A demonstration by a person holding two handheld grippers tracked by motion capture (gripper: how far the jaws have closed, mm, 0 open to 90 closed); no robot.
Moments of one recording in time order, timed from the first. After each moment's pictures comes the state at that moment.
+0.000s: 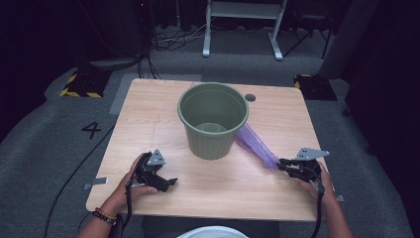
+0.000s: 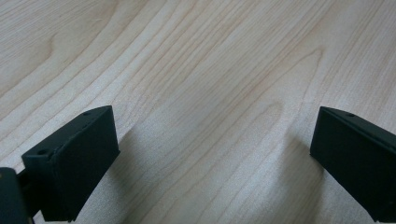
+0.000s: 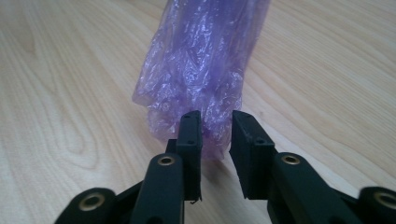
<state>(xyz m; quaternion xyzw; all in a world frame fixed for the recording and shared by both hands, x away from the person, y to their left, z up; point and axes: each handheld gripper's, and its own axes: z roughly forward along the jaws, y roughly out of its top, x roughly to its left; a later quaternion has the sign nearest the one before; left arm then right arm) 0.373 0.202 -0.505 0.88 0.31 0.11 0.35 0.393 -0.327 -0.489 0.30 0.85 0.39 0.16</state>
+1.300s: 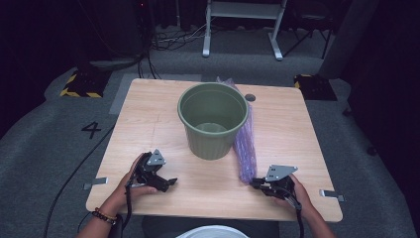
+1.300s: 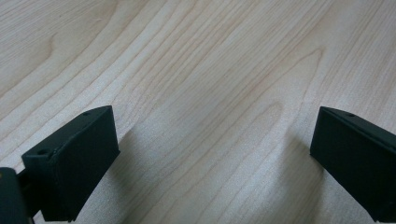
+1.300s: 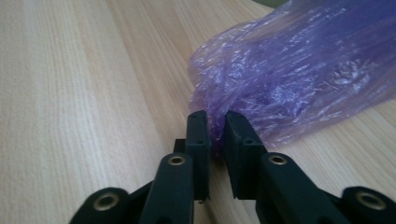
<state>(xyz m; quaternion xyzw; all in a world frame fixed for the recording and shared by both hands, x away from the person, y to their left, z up) 0.373 0.202 -0.505 0.88 0.31 0.12 0.35 0.347 -0.238 -0.495 0.19 0.90 0.38 0.11</state>
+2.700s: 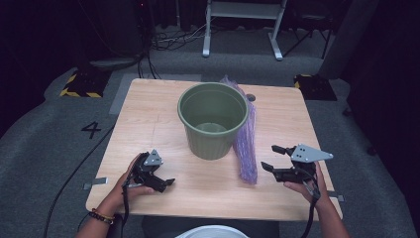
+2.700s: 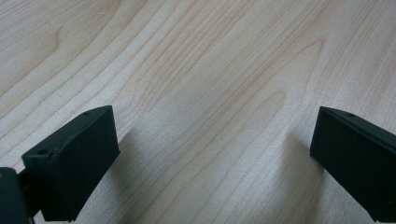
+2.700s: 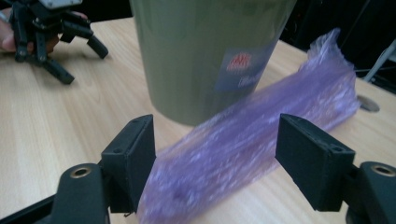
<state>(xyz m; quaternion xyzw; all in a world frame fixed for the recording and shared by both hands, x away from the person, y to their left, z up) 0.372 0.210 -0.505 0.88 0.30 0.11 0.35 0.355 -0.266 -0.411 0.24 0.81 0.50 0.21</state>
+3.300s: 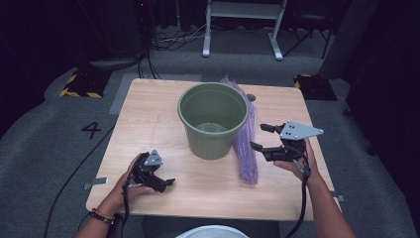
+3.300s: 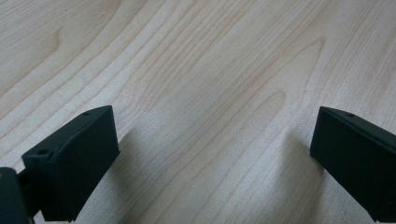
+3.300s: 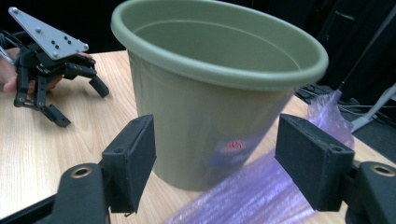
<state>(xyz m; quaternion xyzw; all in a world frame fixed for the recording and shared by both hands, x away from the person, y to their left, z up) 0.372 0.210 -0.505 0.88 0.30 0.11 0.35 0.389 -0.228 -0.361 0.19 0.81 0.51 0.22</state>
